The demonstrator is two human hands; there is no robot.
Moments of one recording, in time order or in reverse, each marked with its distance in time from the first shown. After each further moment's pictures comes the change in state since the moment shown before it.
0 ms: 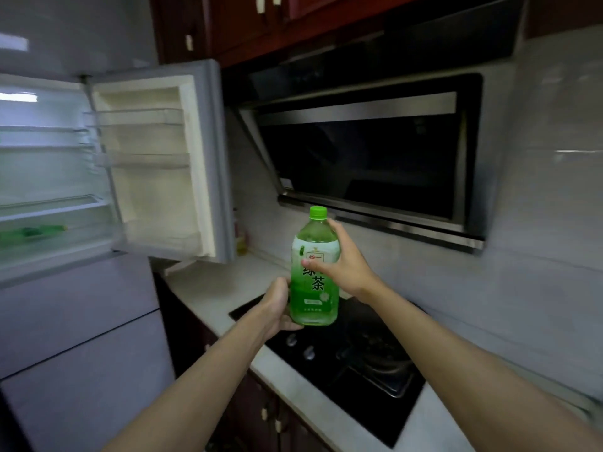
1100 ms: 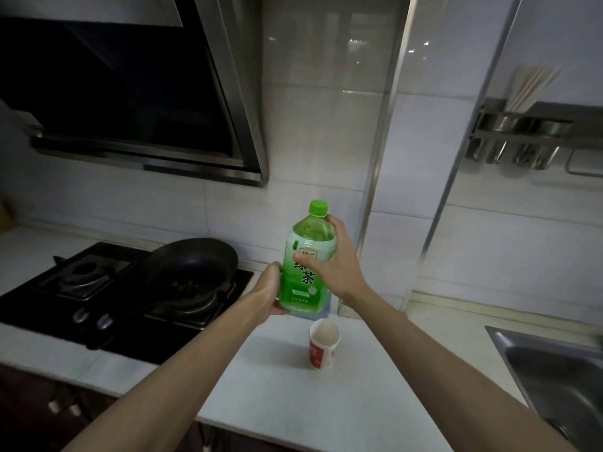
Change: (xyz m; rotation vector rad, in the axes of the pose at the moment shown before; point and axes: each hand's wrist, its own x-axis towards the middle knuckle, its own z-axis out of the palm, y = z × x) left_hand -0.064 -0.133 0.369 0.110 -0.408 -0.128; right_hand -0.273 0.072 -0.302 -0.378 0.585 0.244
